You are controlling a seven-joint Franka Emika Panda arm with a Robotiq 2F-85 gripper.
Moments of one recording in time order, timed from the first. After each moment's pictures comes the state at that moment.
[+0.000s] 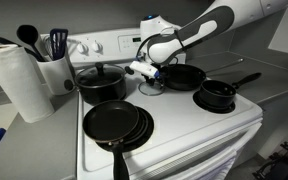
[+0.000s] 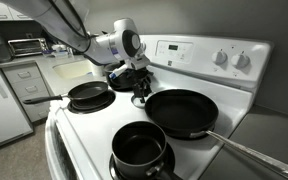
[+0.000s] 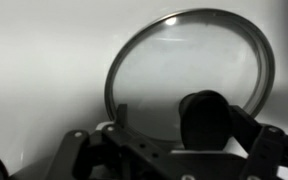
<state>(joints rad) 0.37 0.71 0.00 -1.37 -0.26 2.16 1.68</state>
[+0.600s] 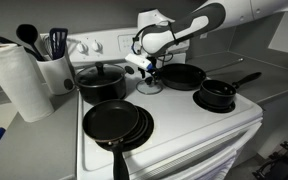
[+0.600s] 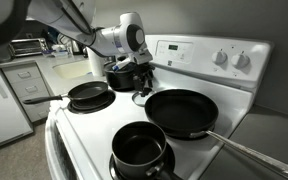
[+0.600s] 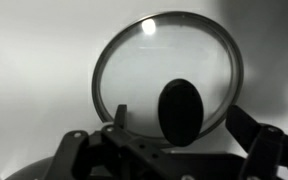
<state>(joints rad) 0.36 0.79 0.00 -1.19 -0.17 2.08 1.70</state>
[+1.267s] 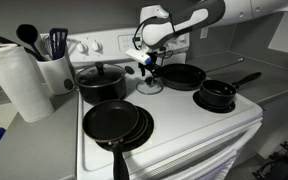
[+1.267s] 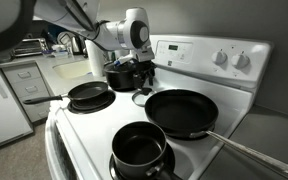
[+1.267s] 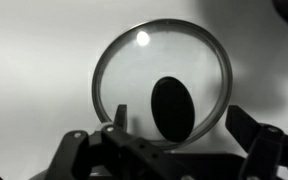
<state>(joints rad) 0.33 0.80 0.01 -1.14 -0.07 2.04 1.72</state>
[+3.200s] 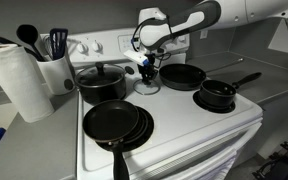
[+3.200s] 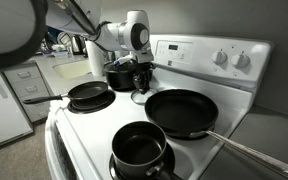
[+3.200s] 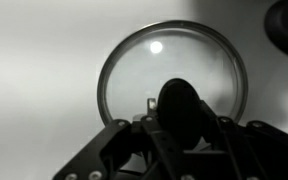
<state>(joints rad) 0.34 0.84 0.02 -1.08 -0.04 2.01 1.72</state>
